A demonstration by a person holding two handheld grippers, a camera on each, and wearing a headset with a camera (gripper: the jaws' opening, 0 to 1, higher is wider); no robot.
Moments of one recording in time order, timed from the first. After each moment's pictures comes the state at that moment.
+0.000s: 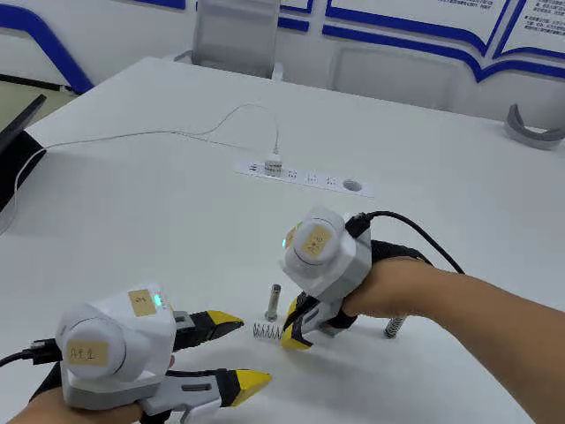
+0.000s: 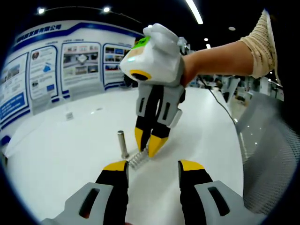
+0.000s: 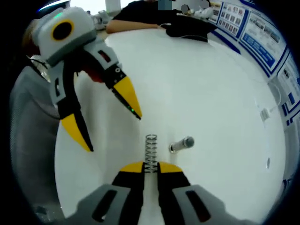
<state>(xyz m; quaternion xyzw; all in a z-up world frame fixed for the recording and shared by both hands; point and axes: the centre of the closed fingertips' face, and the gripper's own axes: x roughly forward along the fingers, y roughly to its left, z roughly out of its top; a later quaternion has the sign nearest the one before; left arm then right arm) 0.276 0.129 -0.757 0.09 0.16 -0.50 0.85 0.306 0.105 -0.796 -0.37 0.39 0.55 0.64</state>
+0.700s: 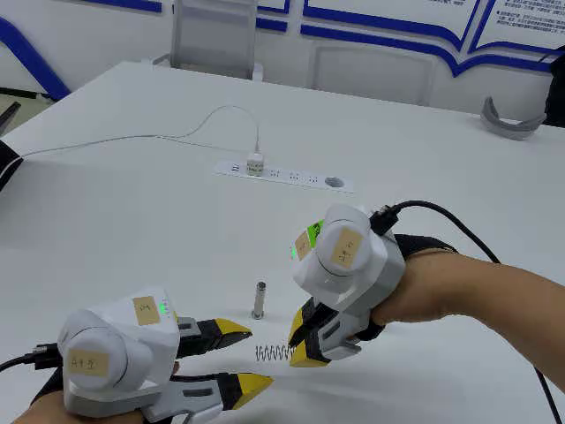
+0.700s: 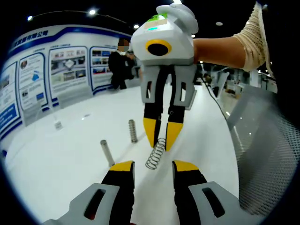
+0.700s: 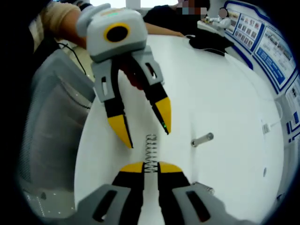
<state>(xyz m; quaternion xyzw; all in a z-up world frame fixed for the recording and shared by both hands) 0.260 0.104 -0.753 0.12 0.14 -0.55 0.82 0.257 0.090 -0.765 -0.40 0.36 0.60 0.60</state>
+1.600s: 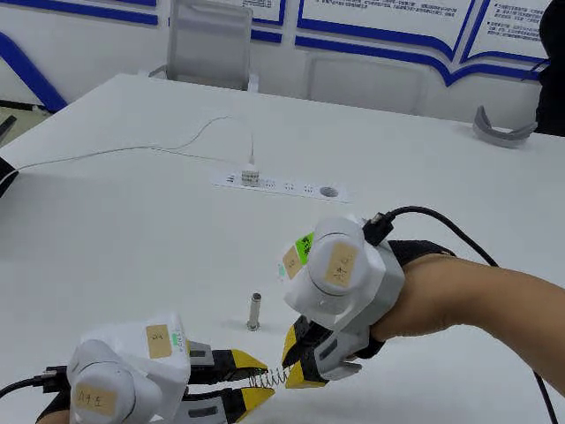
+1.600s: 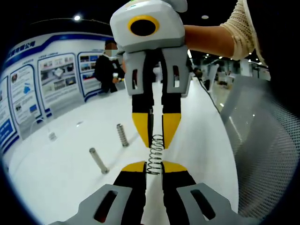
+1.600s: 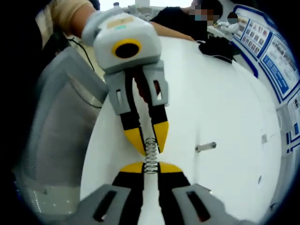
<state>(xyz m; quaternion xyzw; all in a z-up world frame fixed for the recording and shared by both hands) 0.249 0.094 -0.754 0.16 0.12 -0.57 0.79 0.242 0.098 -0.747 -0.42 0.35 0.61 0.57</state>
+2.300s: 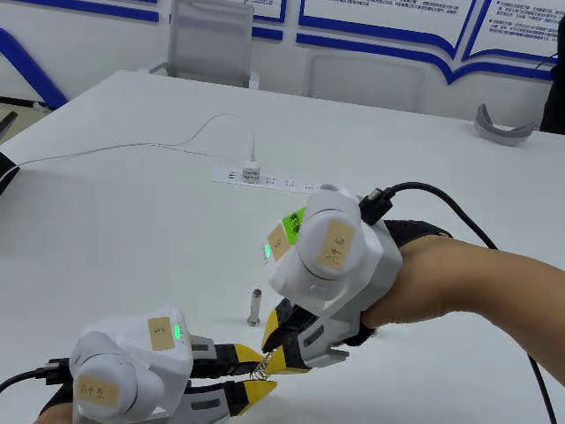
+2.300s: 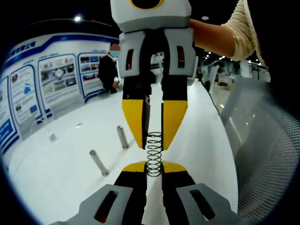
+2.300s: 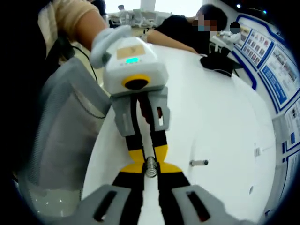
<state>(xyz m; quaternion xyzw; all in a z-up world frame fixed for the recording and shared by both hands) 0.250 0.093 -0.751 0.15 0.12 -0.57 0.80 0.237 0.122 -0.723 -0.42 0.31 0.62 0.58</state>
